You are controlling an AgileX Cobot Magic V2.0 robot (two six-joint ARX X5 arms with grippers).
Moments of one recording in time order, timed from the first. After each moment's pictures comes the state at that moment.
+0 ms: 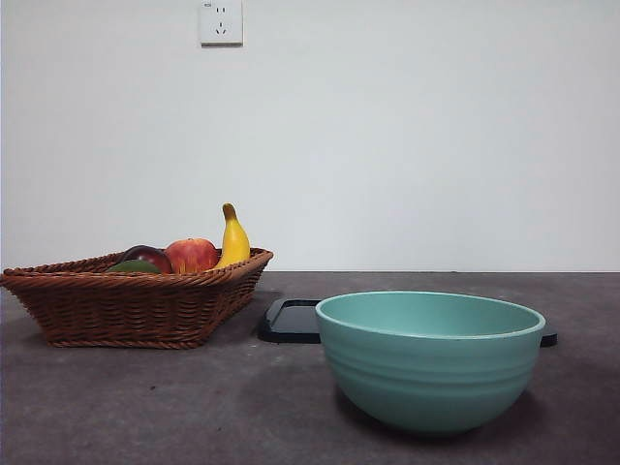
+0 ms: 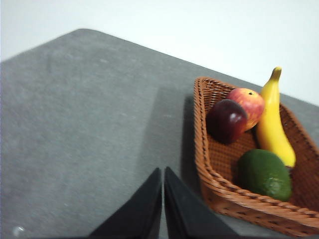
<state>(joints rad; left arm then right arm) 0.05 0.00 0.04 -0.20 0.04 -0.32 -0.01 0.01 0.03 -0.18 -0.11 0.27</state>
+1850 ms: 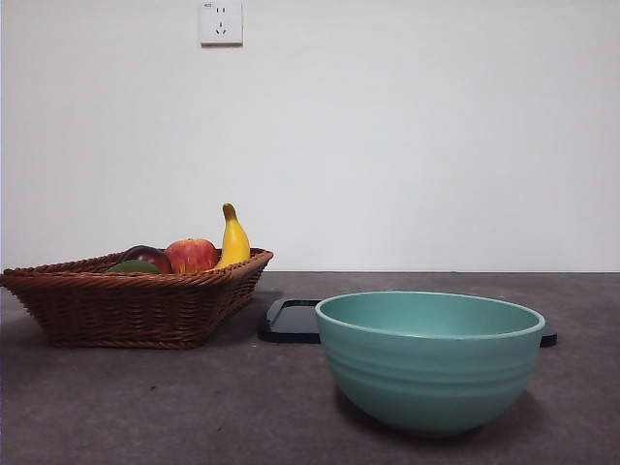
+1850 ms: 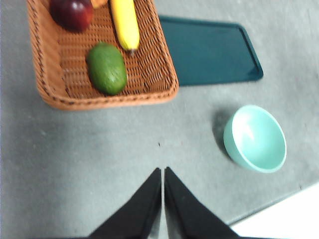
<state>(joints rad) -0.04 0.70 1.00 -1.11 0.48 -0.04 0.29 0.82 1.07 -1.19 -0.44 -0.02</state>
